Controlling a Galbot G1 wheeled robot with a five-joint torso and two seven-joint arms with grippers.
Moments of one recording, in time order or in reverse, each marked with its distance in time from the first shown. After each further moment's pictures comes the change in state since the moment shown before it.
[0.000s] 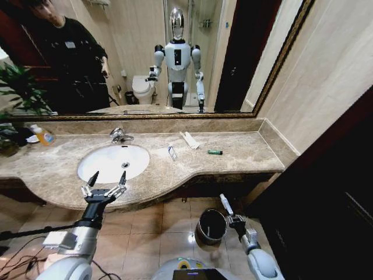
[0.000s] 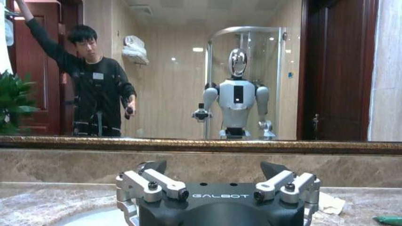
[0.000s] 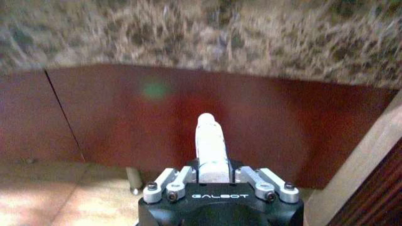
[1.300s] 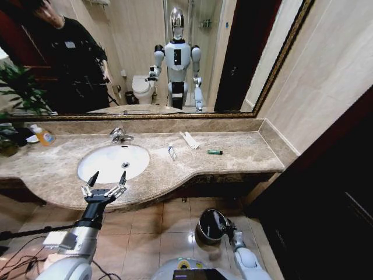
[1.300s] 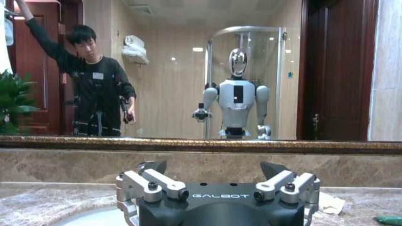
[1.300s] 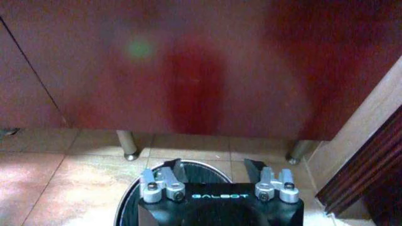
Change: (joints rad) left arm 0.000 0.000 0.000 0.000 0.000 0.000 0.000; right arm 0.181 0.080 -0.026 -0.328 -0.036 0.025 0.038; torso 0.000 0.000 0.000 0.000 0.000
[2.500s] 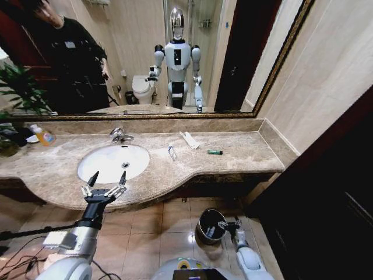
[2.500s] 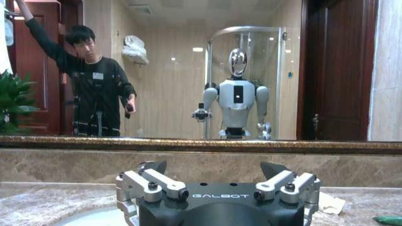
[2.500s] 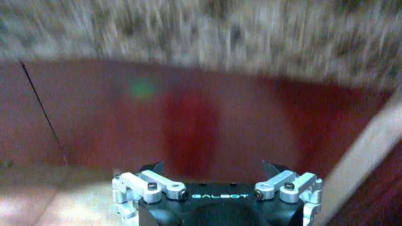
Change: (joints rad) left arm 0.000 0.000 0.000 0.000 0.000 0.000 0.000; right arm -0.128 -0.049 0.018 0.302 -0.017 0.004 0.013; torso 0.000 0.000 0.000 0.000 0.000
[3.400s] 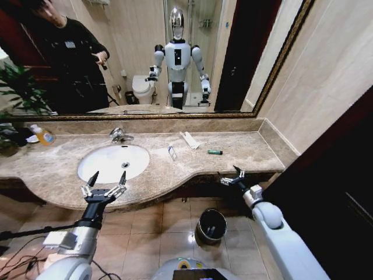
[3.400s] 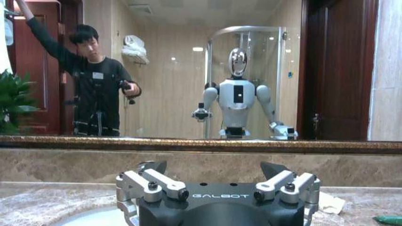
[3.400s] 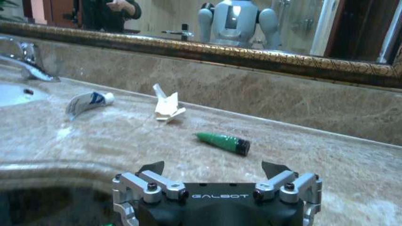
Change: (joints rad) left arm 0.000 0.000 0.000 0.000 0.000 0.000 0.000; right arm 0.218 -0.270 -0.014 0.357 0.216 -0.226 -0.194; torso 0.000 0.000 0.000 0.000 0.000
